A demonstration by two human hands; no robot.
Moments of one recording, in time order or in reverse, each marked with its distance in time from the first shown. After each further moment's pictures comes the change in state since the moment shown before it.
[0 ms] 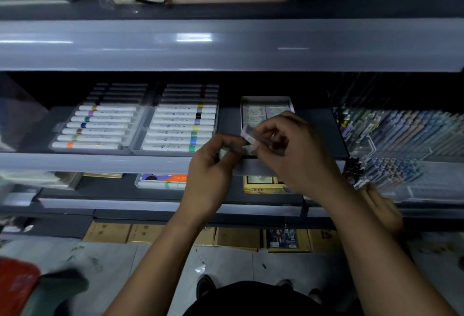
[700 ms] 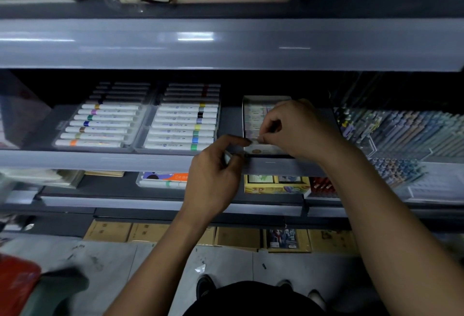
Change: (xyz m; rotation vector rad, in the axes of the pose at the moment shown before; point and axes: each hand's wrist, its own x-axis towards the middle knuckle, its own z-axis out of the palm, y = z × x) left_hand -0.001 -0.009 0.000 0.298 0.024 0.135; right_hand 0.052 0.018 -0.012 -0.249 -0.231 0.057
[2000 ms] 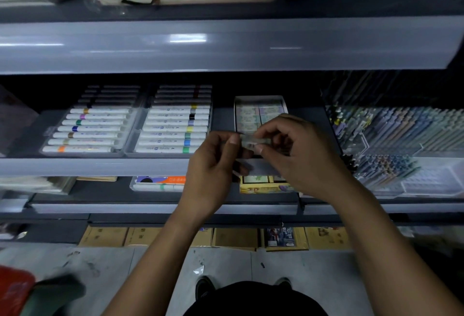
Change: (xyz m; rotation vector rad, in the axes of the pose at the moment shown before) left_hand 0.005 0.010 0.005 -0.386 -0.090 -0.125; right_hand -0.061 -0.016 0.001 0.247 0.195 -0.075
